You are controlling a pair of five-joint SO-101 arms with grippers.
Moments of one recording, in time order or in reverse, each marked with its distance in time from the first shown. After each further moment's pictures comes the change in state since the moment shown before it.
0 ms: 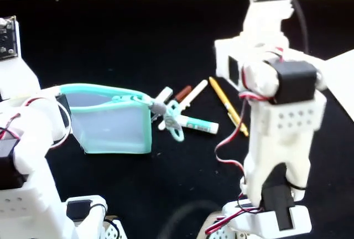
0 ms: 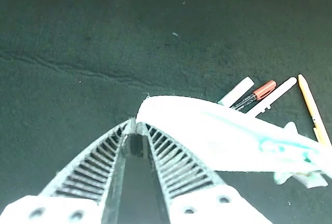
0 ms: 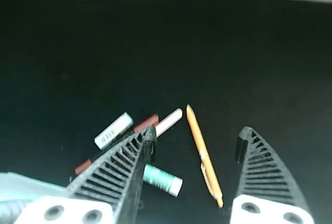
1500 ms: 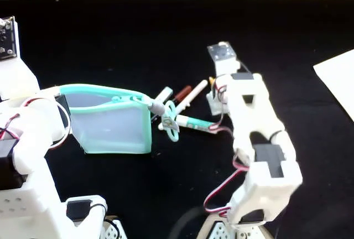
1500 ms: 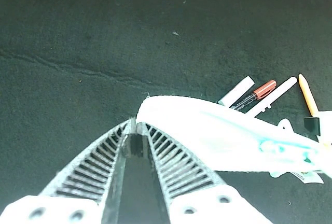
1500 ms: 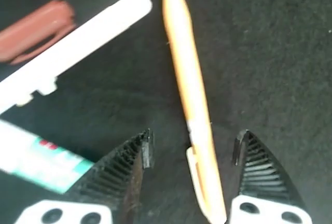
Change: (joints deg) left arm 0.0 0.0 0.0 0.1 -0.1; right arm 6.5 22.6 55.2 -47.5 14.2
